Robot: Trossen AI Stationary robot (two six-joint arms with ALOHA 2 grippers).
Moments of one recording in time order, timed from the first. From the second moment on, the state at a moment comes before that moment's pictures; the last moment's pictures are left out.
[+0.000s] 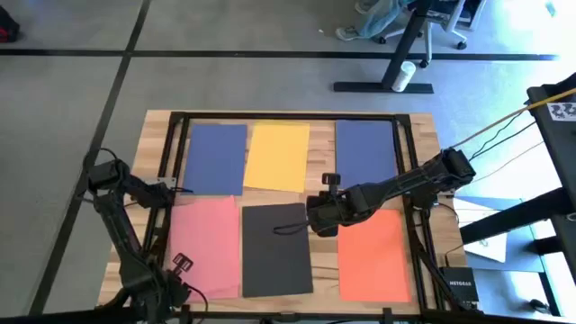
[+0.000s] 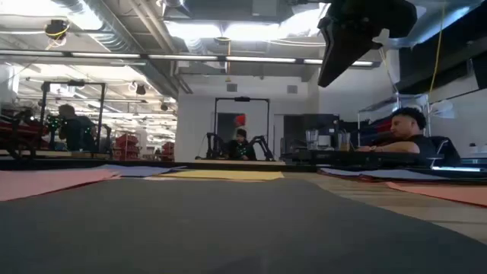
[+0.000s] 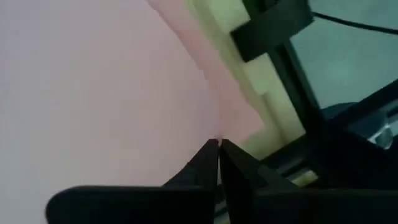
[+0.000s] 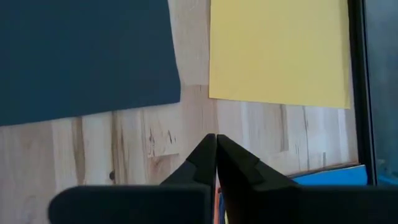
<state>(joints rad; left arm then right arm) -1.15 1.66 1.16 -0.93 0.04 -0.55 0.34 1.69 1.35 -0.97 0.49 0.26</state>
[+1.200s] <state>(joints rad) -1.24 1.74 1.19 -0.97 0.11 -0.54 0.34 1.69 1.35 -0.97 0.48 0.26</state>
